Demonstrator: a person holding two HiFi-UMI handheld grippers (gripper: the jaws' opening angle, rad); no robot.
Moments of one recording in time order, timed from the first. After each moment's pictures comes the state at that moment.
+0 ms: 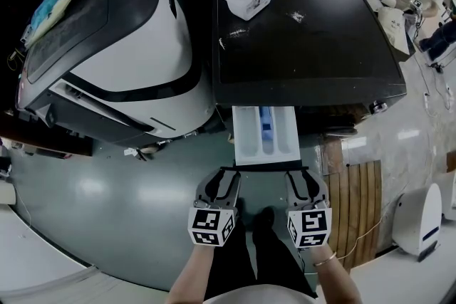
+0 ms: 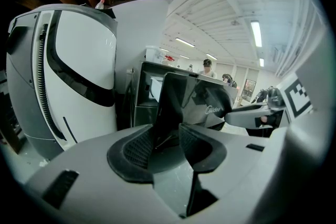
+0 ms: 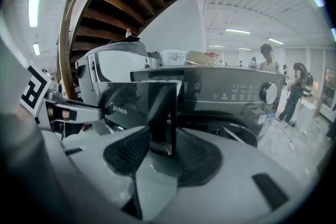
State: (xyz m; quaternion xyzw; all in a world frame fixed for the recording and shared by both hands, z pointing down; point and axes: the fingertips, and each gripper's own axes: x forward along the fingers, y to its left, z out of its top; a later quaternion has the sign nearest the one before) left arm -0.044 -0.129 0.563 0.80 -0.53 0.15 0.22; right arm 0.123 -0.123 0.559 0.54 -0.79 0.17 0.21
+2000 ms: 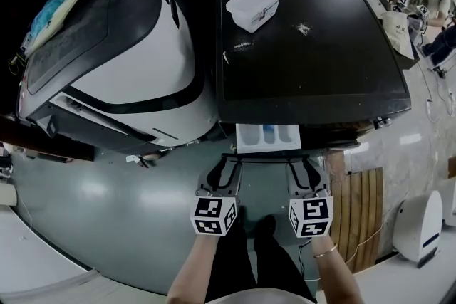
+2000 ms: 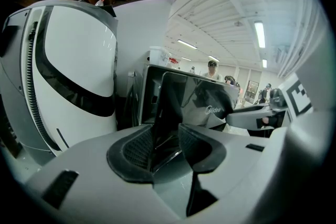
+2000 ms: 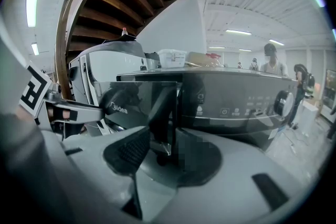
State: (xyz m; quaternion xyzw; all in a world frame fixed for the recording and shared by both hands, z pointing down) left arm -0.050 -0.199 0.559 0.80 -0.54 0.14 0.22; right arm 0.117 -0.193 0.556 0.55 -0.79 0.17 0.21
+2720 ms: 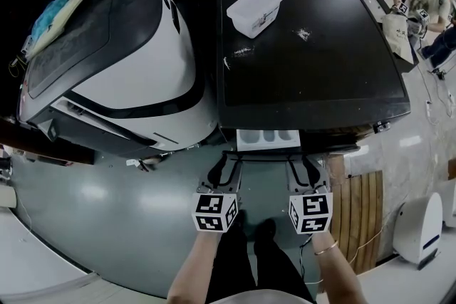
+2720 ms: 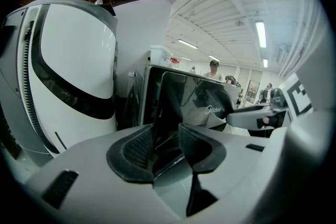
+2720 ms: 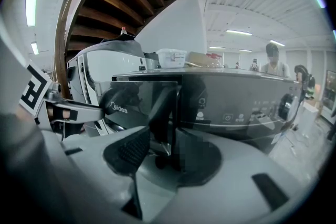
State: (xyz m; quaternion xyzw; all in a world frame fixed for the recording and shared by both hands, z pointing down) left arm -0.051 -0.218 0.559 0.80 -0.54 0.14 0.22; right arm 0.117 -0.212 0.555 0.55 -0.79 0.16 0.21
